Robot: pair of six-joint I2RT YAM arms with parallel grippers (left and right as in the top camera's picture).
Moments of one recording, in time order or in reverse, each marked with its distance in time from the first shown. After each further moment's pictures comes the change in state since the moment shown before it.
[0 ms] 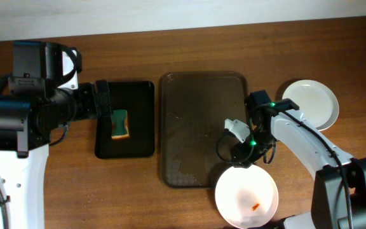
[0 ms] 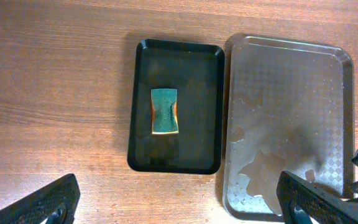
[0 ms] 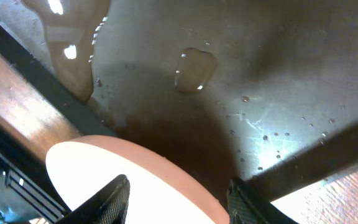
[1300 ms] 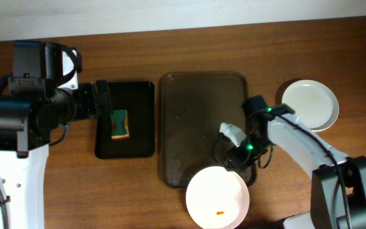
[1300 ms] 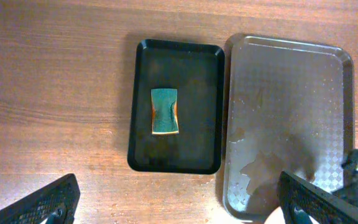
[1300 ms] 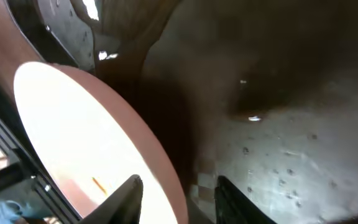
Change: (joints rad) left arm 0.000 0.000 0.000 0.000 0.000 0.000; right arm 0.039 0.002 -0.070 0.079 -0.127 0.001
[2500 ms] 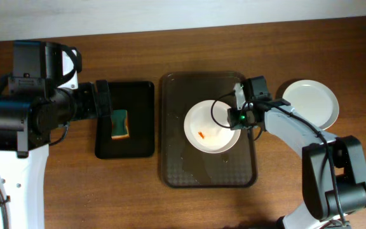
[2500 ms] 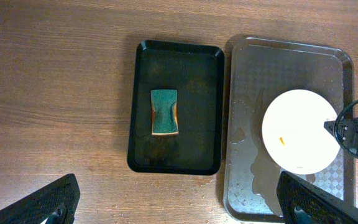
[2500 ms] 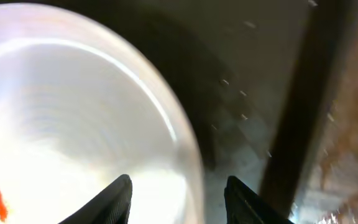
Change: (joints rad) left arm 0.000 0.000 0.000 0.003 0.000 0.000; right arm -0.056 0.137 0.061 0.600 0.329 0.492
